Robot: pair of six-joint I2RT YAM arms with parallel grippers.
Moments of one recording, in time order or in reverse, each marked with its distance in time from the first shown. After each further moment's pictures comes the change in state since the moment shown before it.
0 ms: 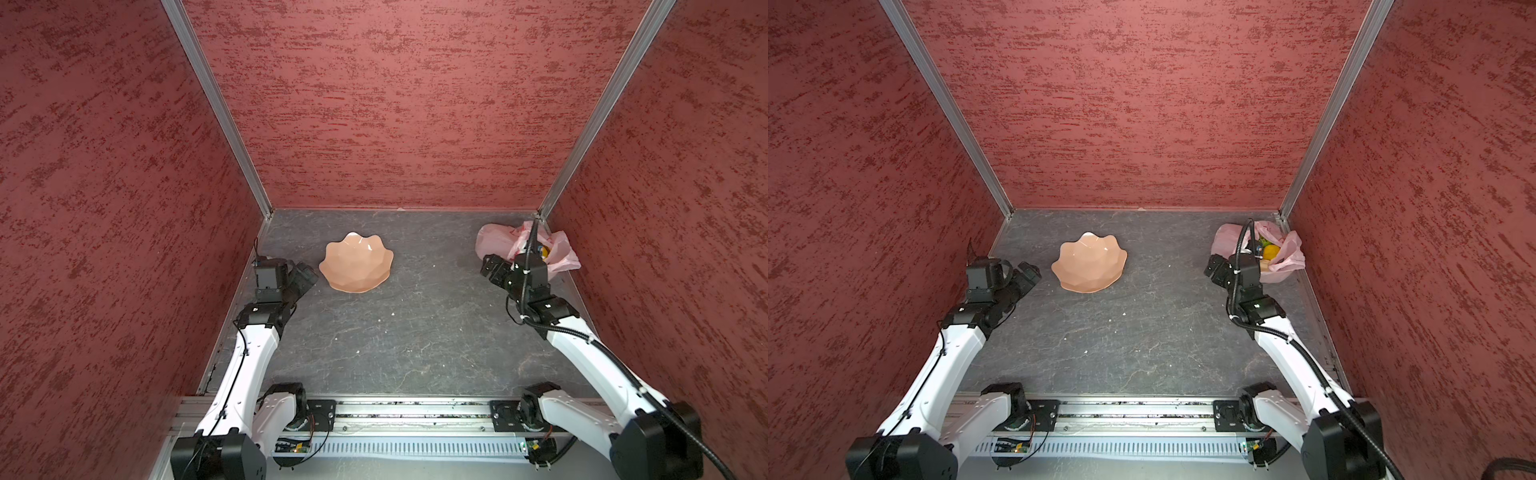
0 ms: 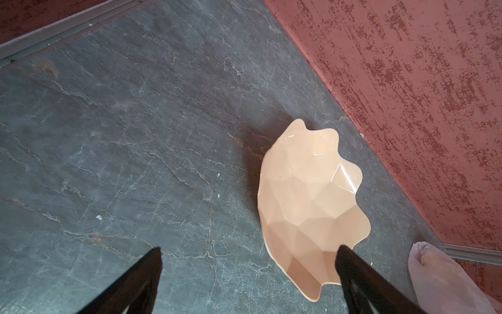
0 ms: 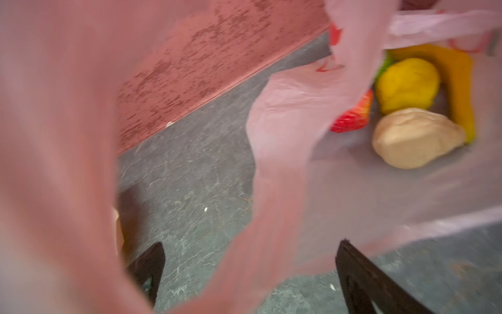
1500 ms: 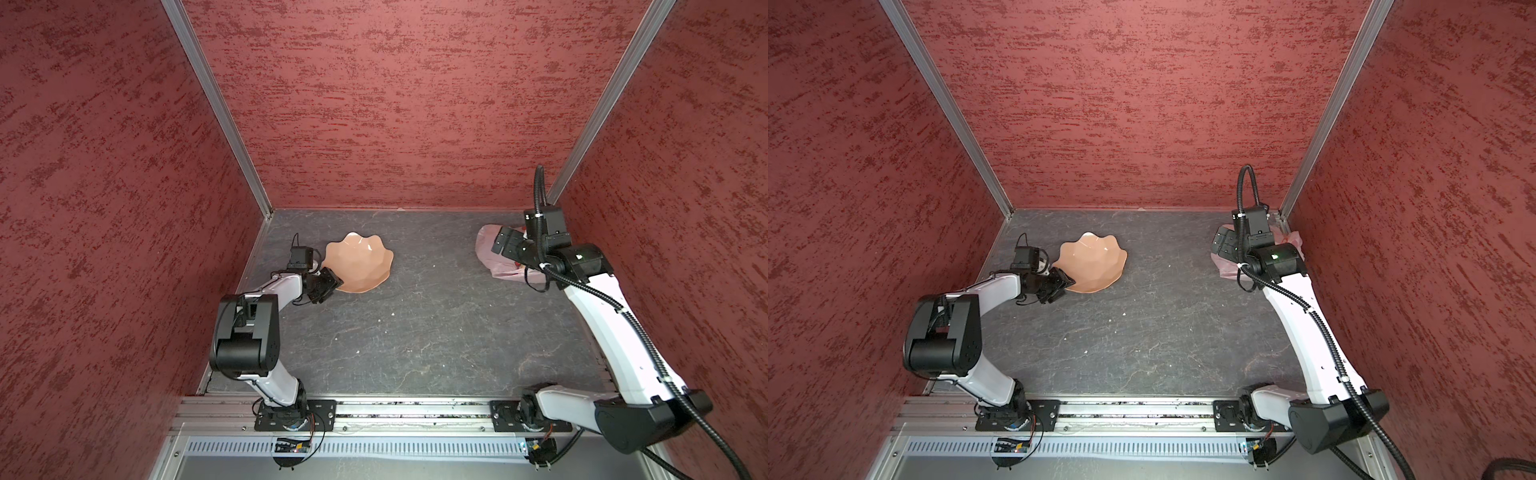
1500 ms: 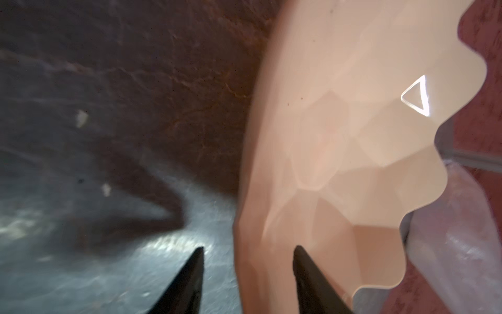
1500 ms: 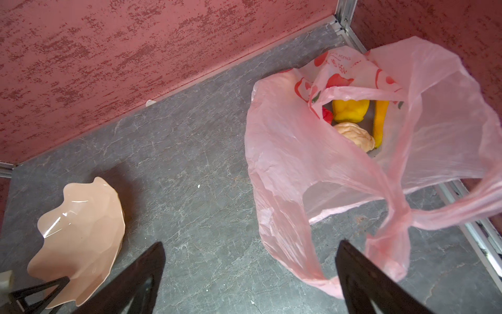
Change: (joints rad) left arm -0.057 0.715 0.155 0.166 0.415 0.029; right arm -0.001 0.249 0.740 -0.733 -0.005 -0.103
